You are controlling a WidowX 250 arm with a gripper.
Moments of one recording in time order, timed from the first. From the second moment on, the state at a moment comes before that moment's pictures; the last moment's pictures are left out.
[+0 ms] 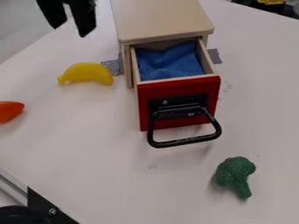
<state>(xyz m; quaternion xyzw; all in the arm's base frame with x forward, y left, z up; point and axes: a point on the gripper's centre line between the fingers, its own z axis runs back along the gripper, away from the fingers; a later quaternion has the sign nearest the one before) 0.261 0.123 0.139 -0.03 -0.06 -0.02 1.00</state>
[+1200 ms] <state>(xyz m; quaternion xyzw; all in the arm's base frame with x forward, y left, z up) 0.252 -0.002 0.043 0.02 -0.04 -0.06 1.00</state>
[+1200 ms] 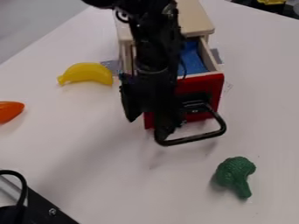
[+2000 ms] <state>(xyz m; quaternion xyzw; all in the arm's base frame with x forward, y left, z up) 0.314 0.052 0.054 -0.05 -0.08 0.12 0.99</state>
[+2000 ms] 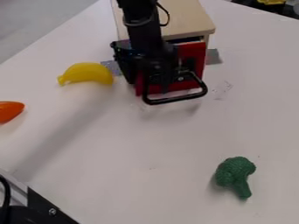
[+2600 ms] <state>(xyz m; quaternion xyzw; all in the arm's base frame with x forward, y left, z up) 0.326 0.062 0.049 -0.05 -0.08 0.15 0.98</state>
